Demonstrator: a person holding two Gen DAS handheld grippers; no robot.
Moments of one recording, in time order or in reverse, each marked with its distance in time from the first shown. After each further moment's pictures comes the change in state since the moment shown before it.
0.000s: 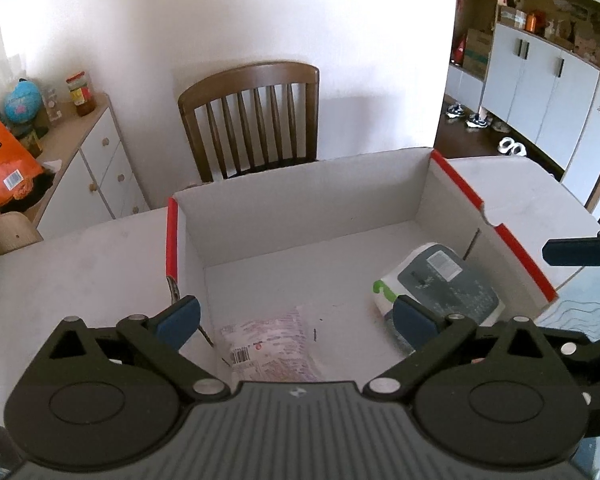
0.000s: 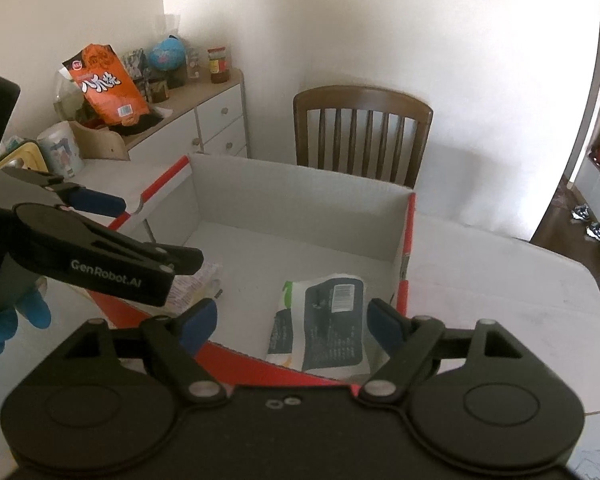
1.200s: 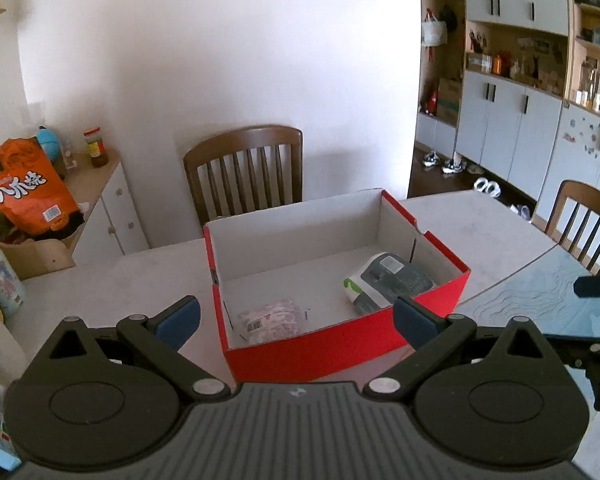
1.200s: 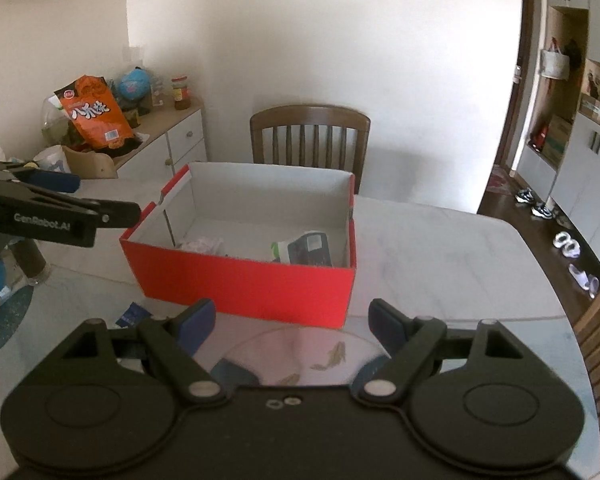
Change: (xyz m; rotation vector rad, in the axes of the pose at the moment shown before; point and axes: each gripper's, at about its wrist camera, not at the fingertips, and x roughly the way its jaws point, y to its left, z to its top) left arm -0.133 0.009 -0.058 0.034 -0.201 -0.040; right arm -0.118 0.042 -0.064 0.109 -0.073 -0.155
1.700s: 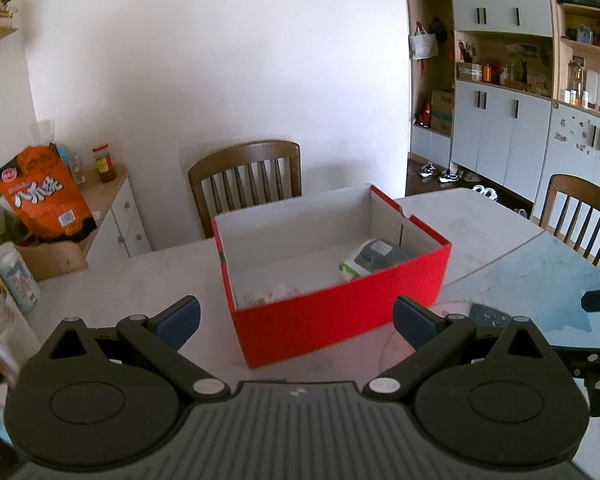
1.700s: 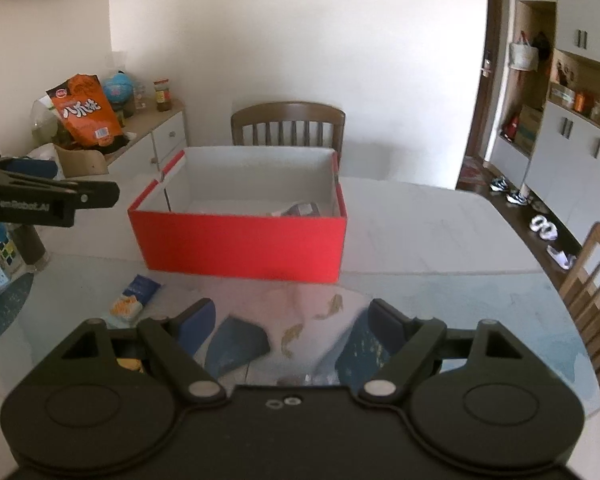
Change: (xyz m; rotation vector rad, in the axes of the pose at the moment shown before) left arm -0.046 -0.006 -0.046 0.034 -0.059 0.007; right arm -0.033 0.023 -0.054 0.055 -0.015 -0.074
